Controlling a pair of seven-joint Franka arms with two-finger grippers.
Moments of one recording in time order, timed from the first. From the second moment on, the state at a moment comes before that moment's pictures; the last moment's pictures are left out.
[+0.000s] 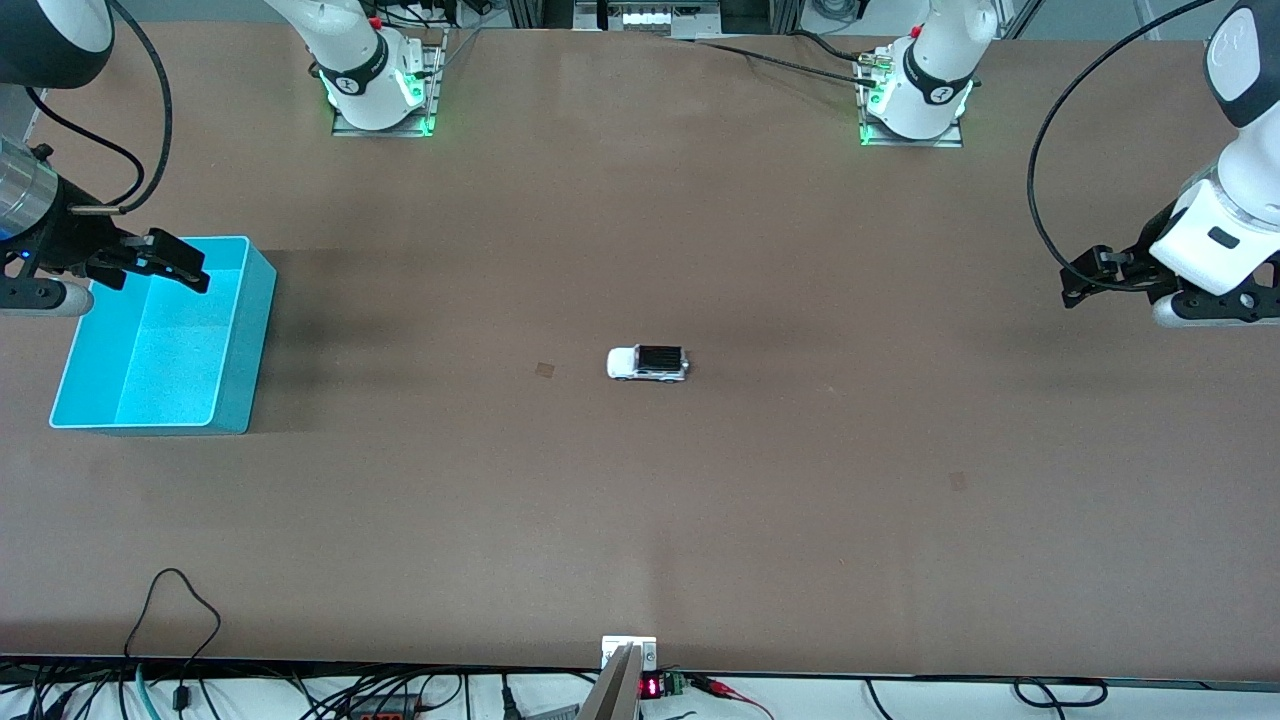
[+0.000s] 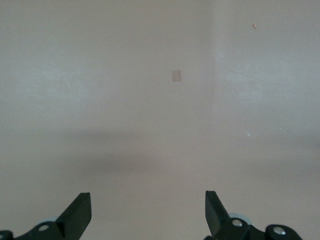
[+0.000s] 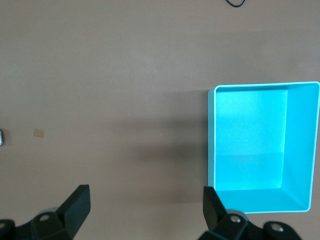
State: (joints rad) left arm 0.06 0.00 -0.07 -1.78 0.06 1.81 -0.05; right arm -0.03 0.07 0.06 -1.61 -0.01 1.67 0.06
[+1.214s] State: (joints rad) left arm 0.06 0.00 -0.08 -1.78 0.06 1.81 -0.05; right arm 0.07 0.15 0.07 -1.62 -0.01 1.62 -0.02
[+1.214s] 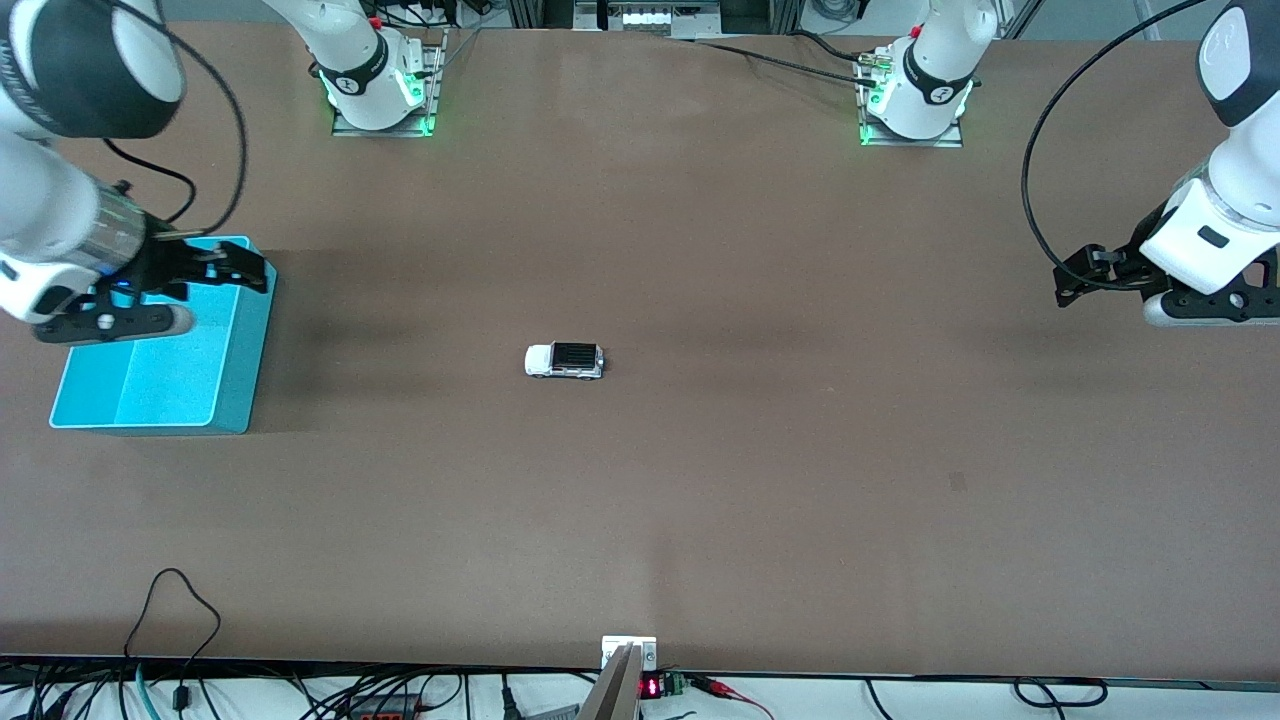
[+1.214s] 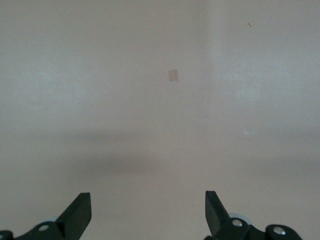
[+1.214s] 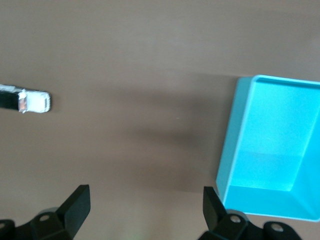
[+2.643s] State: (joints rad) left arm 0.06 0.00 -0.08 -1.78 0.06 1.78 -0.05; right arm 0.55 0.64 0.08 -1.56 -0.01 2.17 -0.61
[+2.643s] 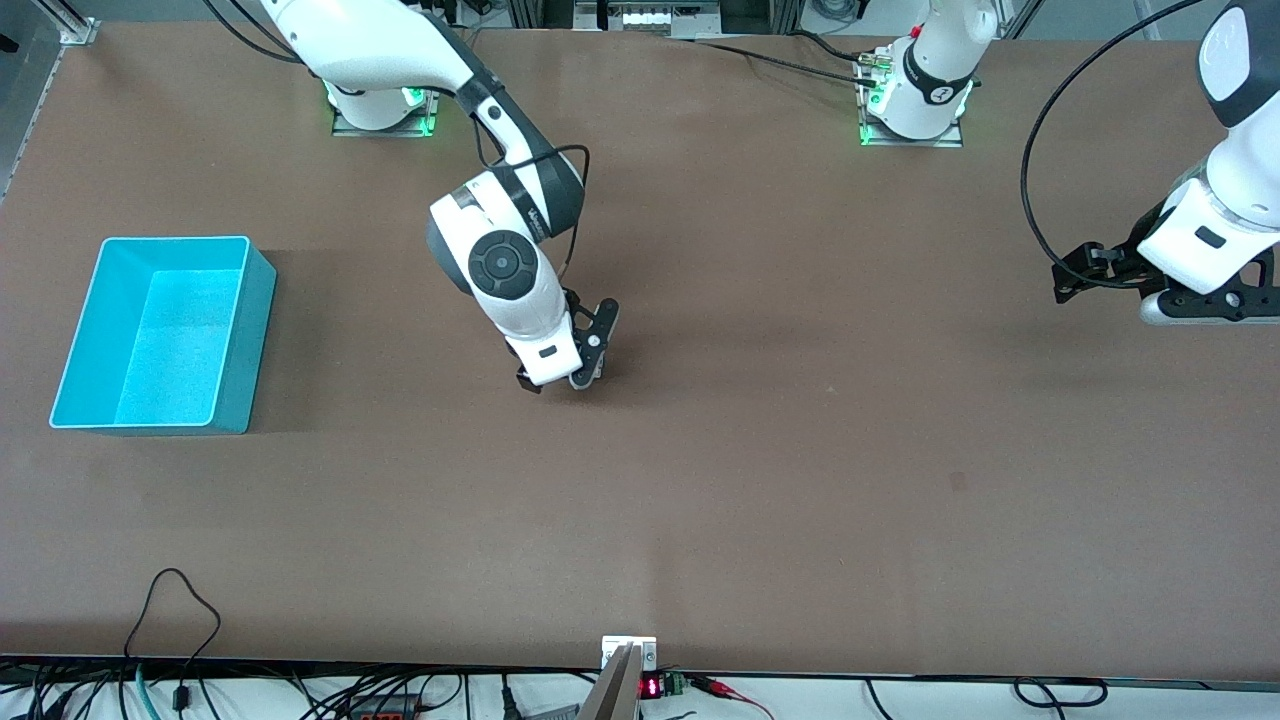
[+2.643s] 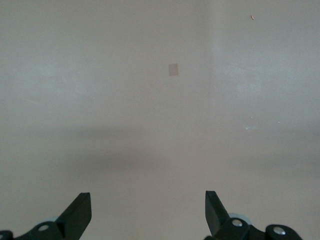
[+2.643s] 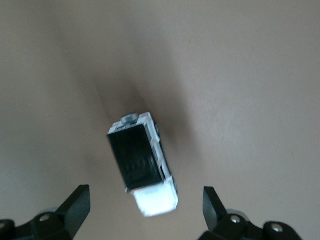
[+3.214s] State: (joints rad) left arm 0.06 0.00 -0.08 -1.78 0.06 1.78 -0.05; right arm 0.56 0.72 0.07 -1.58 -0.01 2.27 -0.67
